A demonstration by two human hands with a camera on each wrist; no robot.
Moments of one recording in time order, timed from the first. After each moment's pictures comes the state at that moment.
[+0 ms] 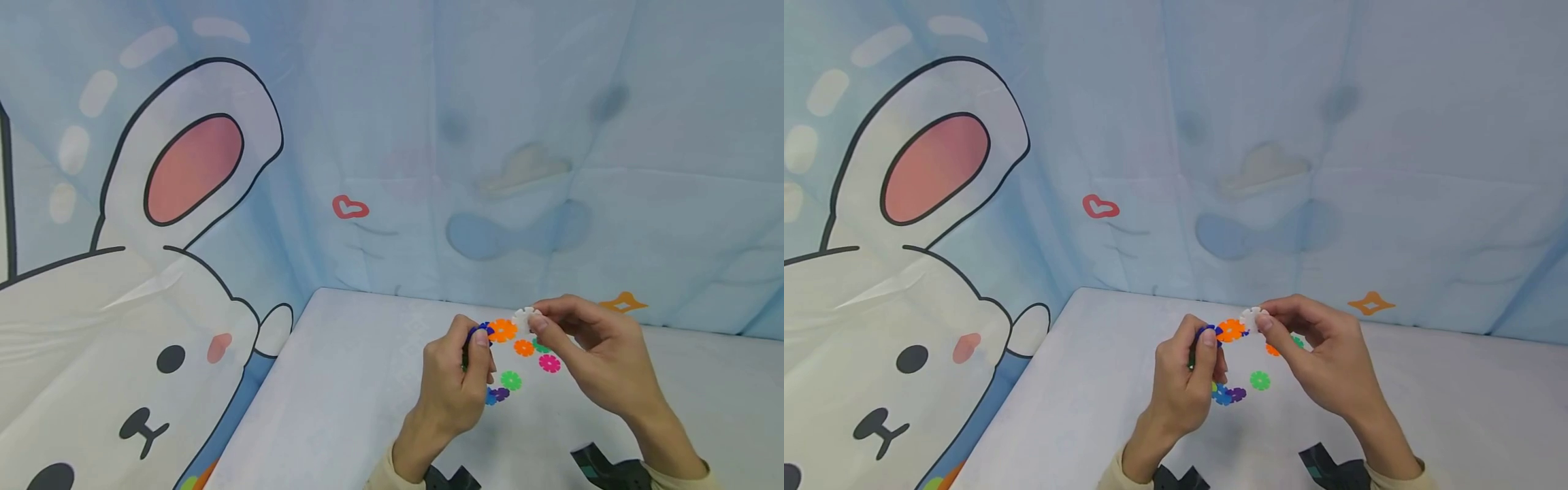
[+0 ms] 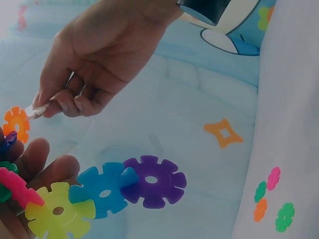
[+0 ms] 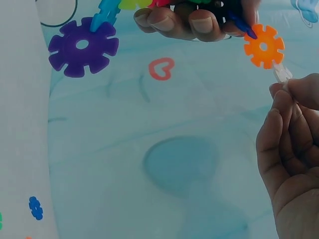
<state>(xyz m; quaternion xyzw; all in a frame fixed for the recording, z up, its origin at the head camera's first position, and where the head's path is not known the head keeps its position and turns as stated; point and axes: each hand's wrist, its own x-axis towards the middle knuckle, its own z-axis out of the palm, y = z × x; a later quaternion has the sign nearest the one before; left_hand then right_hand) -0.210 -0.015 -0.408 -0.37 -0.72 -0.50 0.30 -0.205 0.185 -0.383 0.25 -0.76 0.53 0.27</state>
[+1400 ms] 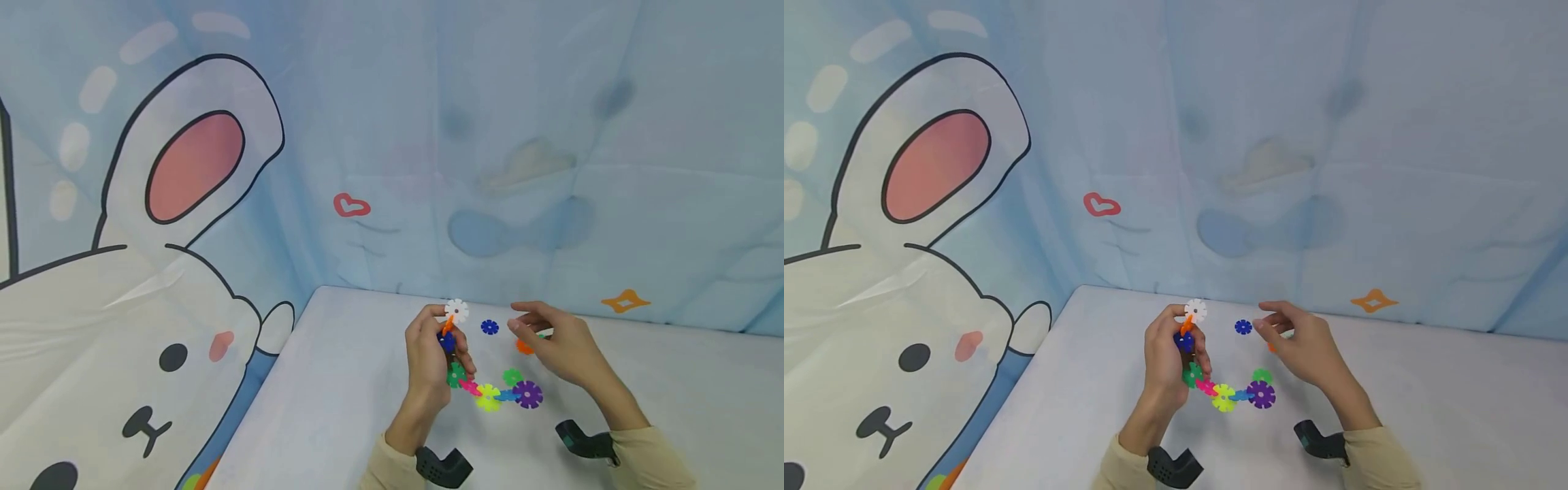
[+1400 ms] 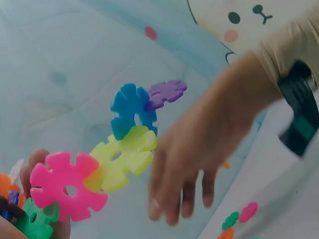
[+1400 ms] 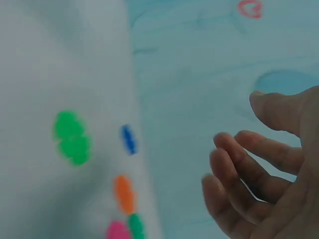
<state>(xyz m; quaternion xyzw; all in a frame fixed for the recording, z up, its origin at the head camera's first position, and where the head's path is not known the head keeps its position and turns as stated) -0.232 -0.023 -0.426 -0.06 -0.57 -0.82 0.04 -0.266 0.190 -0.459 0.14 -0.90 0.39 0.13</state>
